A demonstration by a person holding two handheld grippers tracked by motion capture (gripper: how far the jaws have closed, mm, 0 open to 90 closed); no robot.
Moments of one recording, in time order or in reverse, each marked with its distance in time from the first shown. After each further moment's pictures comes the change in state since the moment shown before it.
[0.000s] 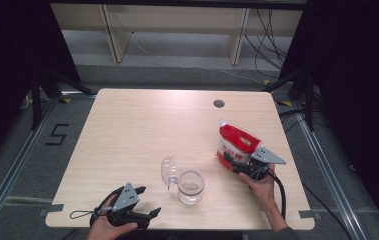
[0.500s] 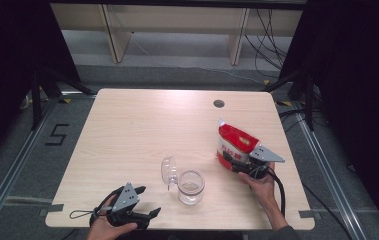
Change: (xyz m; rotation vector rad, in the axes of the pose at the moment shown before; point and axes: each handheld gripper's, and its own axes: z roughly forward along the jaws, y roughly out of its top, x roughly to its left) left arm 0.001 0.001 -0.001 -0.006 -0.003 0.034; right arm 0.004 0.008 0.000 0.054 0.027 -0.015
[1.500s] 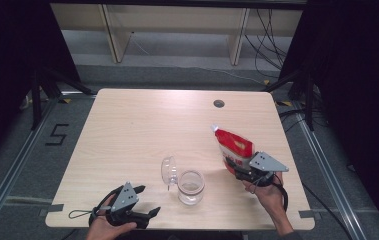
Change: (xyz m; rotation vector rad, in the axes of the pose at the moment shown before) left arm -0.002 0.001 -0.002 -0.014 0.012 -0.035; right arm 0.036 0.029 -0.034 0.040 -0.087 -0.234
